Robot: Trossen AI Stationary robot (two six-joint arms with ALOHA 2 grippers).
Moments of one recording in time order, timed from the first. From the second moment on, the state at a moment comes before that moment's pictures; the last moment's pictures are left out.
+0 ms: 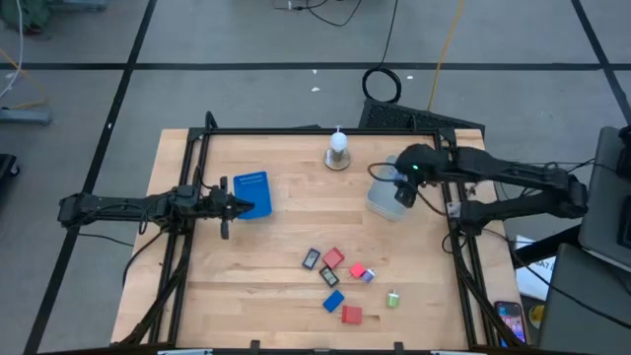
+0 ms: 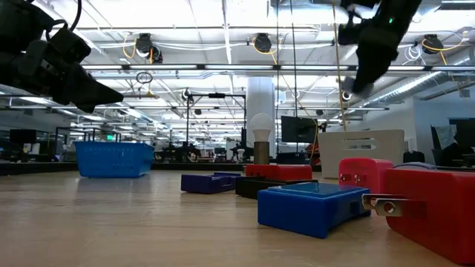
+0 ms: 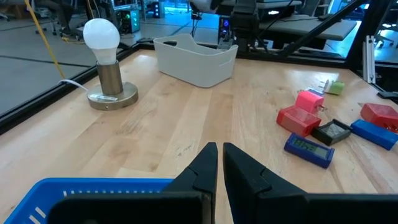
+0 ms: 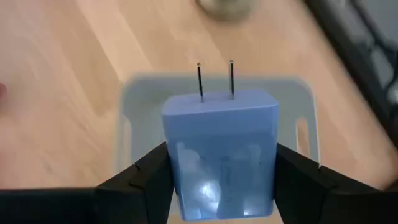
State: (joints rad) left arm 0.05 0.28 0.02 0.07 -0.05 -0.06; right arm -0.31 1.06 0.96 -0.98 0.17 0.16
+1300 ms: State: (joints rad) left arm 0.05 0.28 0.02 0.05 -0.05 -0.06; right arm -0.42 1.56 0.85 -0.81 0.08 0.17
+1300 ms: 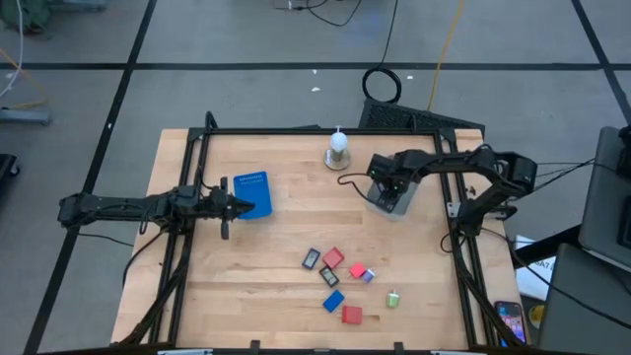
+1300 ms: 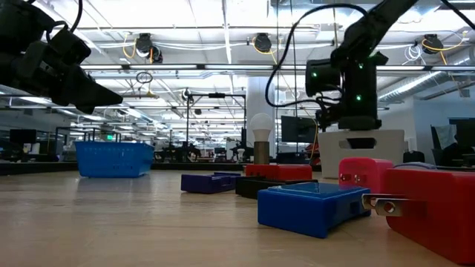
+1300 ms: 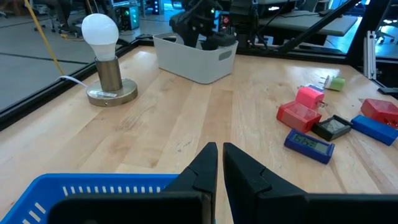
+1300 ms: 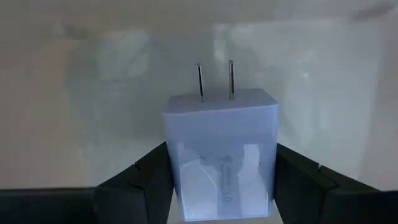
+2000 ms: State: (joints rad) left arm 0.05 0.28 0.02 0.05 -0.05 -0.06; right arm -0.46 1.55 0.78 -0.72 -0.01 0.10
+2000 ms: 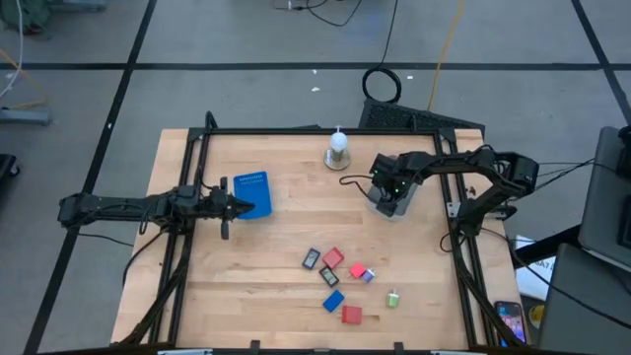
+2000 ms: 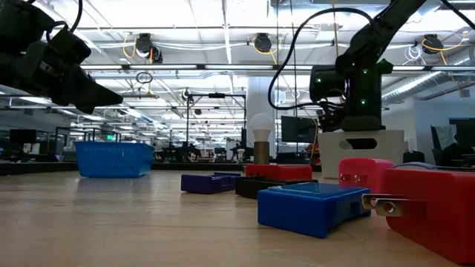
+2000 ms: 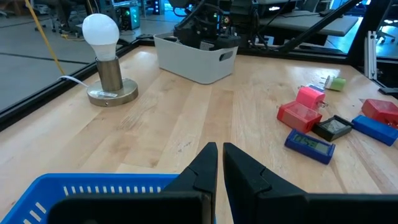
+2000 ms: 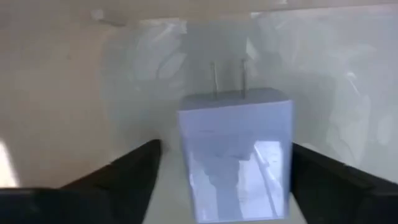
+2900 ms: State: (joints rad) left arm 0.05 0.28 0.02 0.05 -0.05 -0.06; right arm -0.35 0.65 0.66 -0.36 -0.06 0.02
